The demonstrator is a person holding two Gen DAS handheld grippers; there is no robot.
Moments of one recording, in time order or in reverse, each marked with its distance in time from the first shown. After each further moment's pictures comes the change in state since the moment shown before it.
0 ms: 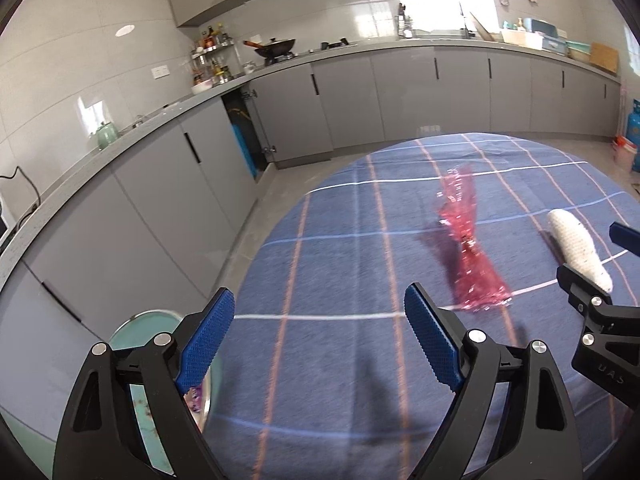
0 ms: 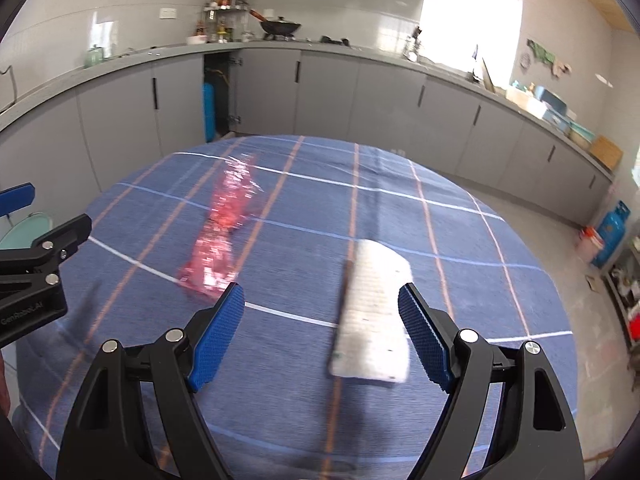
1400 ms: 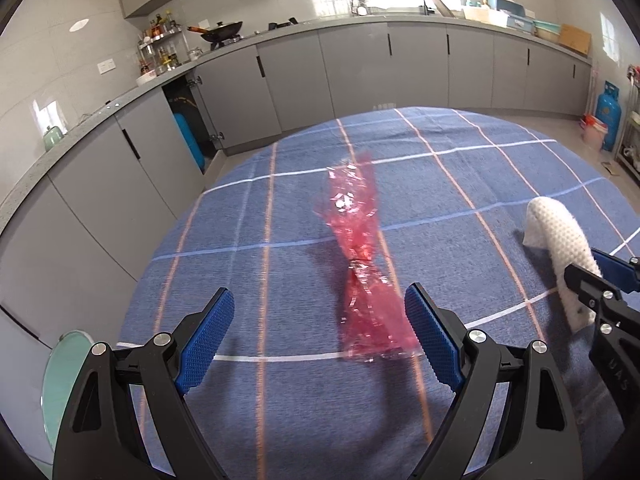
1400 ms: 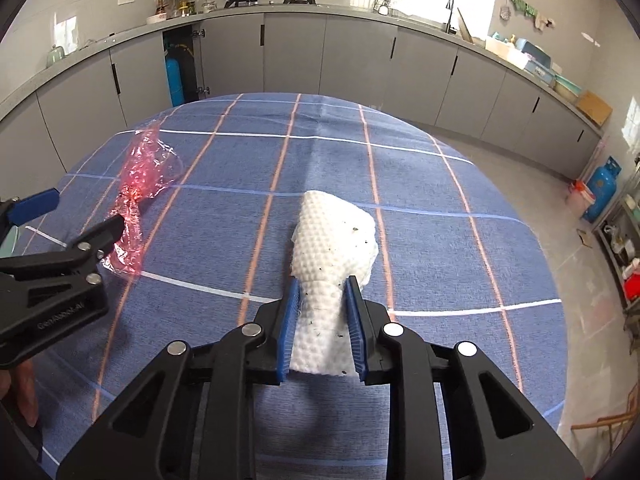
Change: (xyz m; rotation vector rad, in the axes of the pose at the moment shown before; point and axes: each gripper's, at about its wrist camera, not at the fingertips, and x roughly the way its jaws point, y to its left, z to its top) left arm 0.044 -0.080 0.014 0.064 0.082 -0.141; right arm 0.026 -0.063 -0.009 0.087 0.149 -0.035
